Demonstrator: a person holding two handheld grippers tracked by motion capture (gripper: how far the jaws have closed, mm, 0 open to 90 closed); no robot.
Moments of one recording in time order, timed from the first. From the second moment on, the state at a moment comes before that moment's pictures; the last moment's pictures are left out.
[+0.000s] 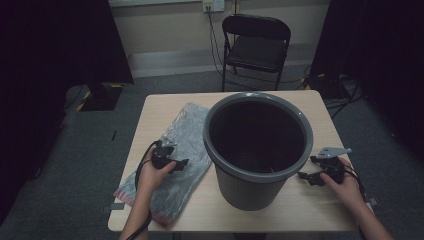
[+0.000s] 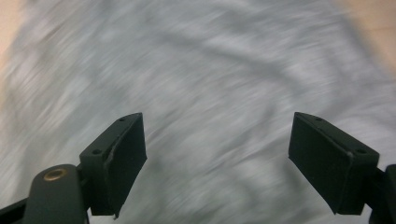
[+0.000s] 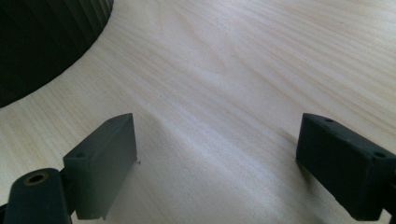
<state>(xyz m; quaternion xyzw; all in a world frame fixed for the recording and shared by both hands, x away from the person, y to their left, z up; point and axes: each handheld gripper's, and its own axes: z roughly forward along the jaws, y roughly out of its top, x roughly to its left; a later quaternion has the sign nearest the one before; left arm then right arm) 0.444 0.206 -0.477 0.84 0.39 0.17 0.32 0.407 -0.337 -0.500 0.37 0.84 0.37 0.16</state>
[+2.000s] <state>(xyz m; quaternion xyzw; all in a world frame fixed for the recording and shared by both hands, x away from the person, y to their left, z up) 0.412 0.179 -0.481 0.85 0.38 0.15 0.33 0.378 -0.307 -0.478 0.29 0.87 0.39 0.10</state>
